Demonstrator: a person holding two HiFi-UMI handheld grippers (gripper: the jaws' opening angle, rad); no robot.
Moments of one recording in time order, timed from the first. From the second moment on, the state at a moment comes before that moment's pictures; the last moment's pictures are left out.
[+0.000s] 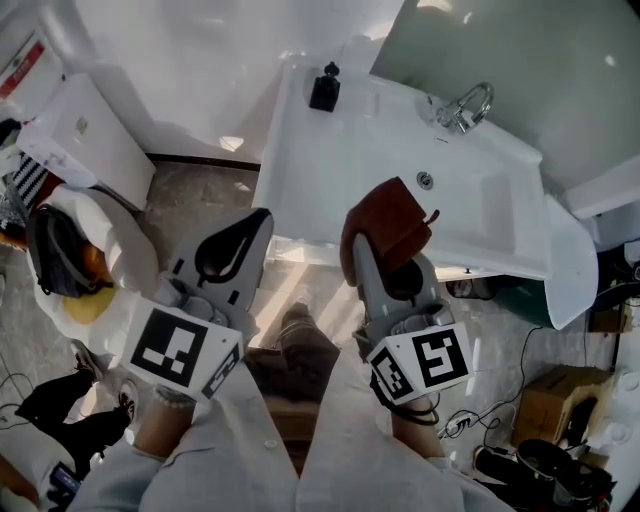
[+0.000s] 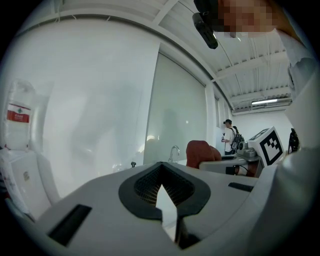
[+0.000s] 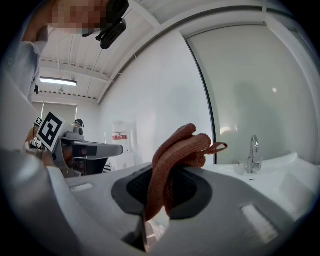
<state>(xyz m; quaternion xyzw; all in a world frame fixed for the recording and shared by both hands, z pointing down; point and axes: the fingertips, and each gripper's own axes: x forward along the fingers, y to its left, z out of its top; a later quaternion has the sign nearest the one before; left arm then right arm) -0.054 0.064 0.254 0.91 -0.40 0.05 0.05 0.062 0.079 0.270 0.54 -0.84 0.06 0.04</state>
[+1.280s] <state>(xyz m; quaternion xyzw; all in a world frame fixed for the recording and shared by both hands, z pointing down) 0.022 -0.101 0.249 0.87 -0.48 0.05 0.07 0.141 -0.100 0.265 0.47 -0.88 0.05 0.08</state>
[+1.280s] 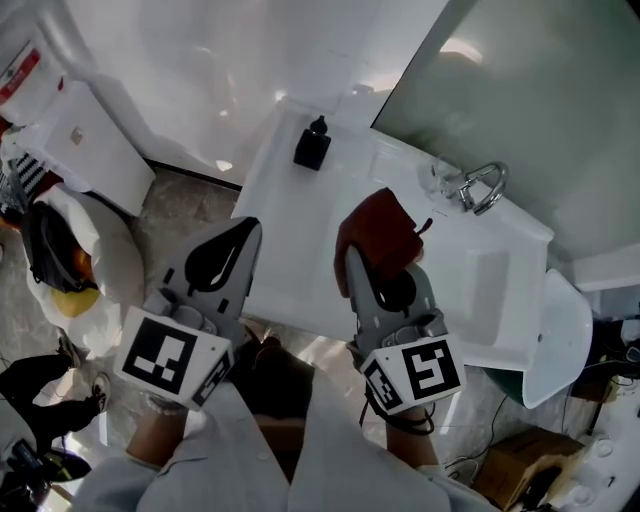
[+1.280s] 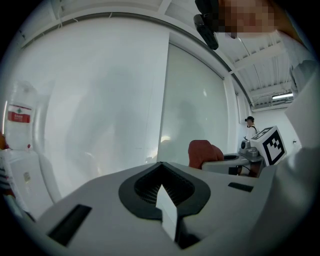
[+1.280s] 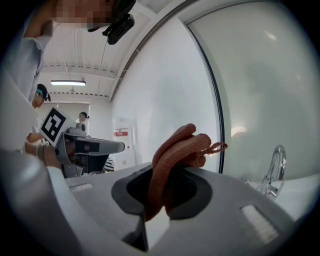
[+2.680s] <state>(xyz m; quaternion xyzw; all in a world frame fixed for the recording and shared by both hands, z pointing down) -0.012 -0.195 0.255 0.89 -0.44 0.05 0.08 0.130 -0.205 0.285 0.53 -0.84 0.06 0.11</state>
